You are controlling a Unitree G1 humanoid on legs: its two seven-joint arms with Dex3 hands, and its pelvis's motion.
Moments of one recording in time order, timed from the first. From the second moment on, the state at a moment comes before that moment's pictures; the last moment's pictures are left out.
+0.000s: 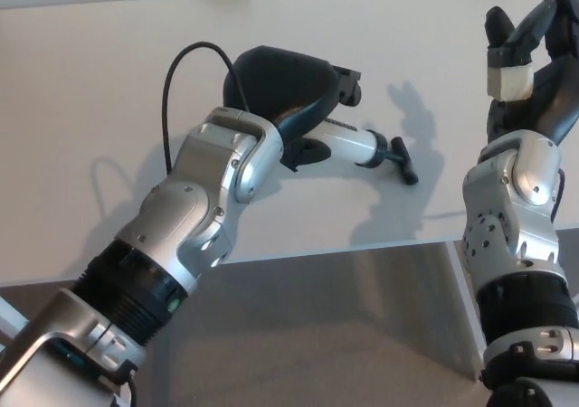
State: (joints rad) left_arm -0.73 0.27 -0.56 0.33 0.92 0.17 -0.19; right_arm -0.69 0.09 -0.30 0.67 0.28 -0.31 -0.31
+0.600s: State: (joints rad) left_arm -0.85 0.40 -0.46 0.68 0.86 0.09 -0.08; right_arm -0.63 0.03 -0.24 0.49 0.26 -0.29 -0.27
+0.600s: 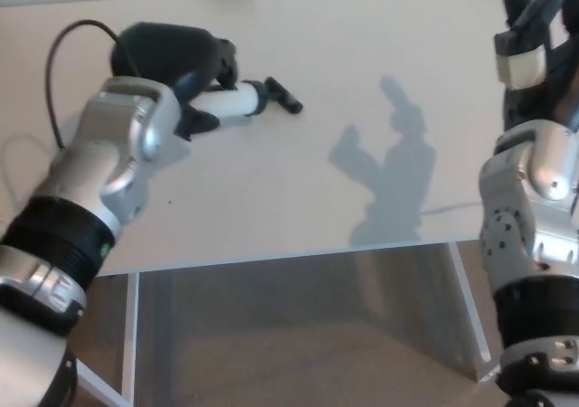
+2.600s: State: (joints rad) left_arm -0.03 0.53 0.07 0.03 0.32 0.05 -0.43; right_arm 0.29 -0.14 -0.21 -0.48 0.33 -0.13 -0.03
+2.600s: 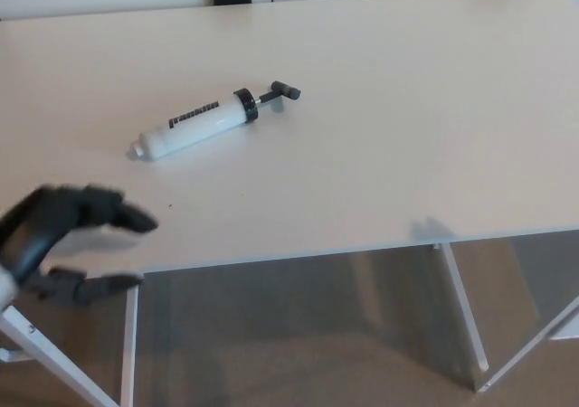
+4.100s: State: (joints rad) left_arm 0.41 0.56 0.55 0.43 -0.21 0.09 -0.91; right_arm 0.66 -0.28 -0.24 -0.09 0.39 -0.14 0.21
